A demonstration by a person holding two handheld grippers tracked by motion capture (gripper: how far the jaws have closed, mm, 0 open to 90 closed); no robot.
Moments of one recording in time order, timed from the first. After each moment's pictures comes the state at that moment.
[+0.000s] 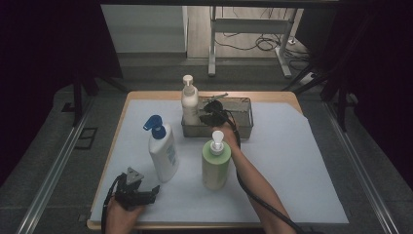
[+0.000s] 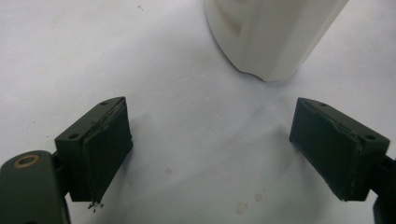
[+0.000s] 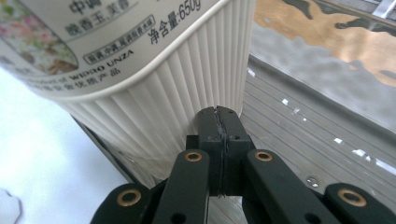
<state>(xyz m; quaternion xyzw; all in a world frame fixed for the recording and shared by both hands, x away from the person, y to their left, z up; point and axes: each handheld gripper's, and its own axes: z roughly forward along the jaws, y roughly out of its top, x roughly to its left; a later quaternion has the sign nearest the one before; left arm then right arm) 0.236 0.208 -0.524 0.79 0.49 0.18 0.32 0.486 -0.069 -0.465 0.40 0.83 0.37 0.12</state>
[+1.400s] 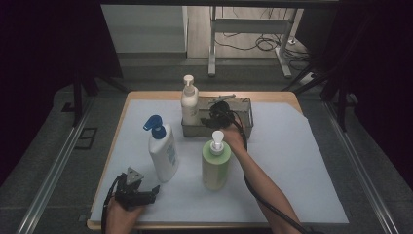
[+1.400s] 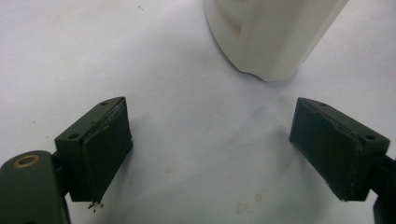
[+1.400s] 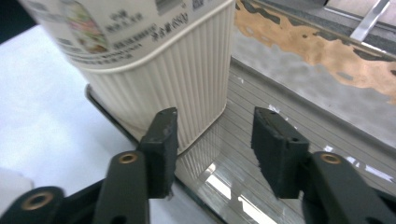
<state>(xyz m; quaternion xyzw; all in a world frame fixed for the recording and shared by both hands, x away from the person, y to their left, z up) 0.236 0.208 -0.524 0.79 0.49 0.18 0.32 0.469 -0.089 -0.449 0.39 0.82 0.39 0.15</state>
